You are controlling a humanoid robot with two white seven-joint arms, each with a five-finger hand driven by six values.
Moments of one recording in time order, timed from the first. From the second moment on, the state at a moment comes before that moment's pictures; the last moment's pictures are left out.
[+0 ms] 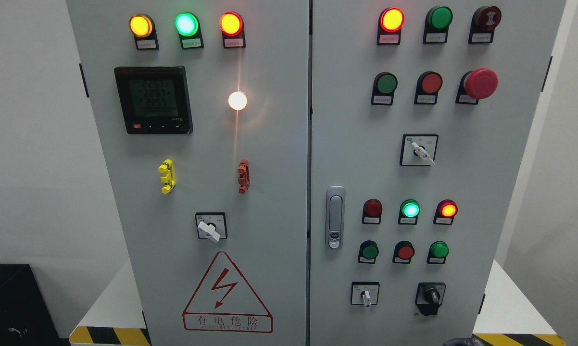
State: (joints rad) left arm 0.00 -0.10 -0.13 0.00 0.06 -0.07 -0.02; right arm 0.16 0.11 -0.12 -1.94 0.37 -0.01 -0.09
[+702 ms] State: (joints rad) left arm 0.00 -0.10 -0.13 0.00 0.06 -0.07 -0.02; right arm 0.24 0.12 -0.09 -1.99 0.01 -0.07 -0.01
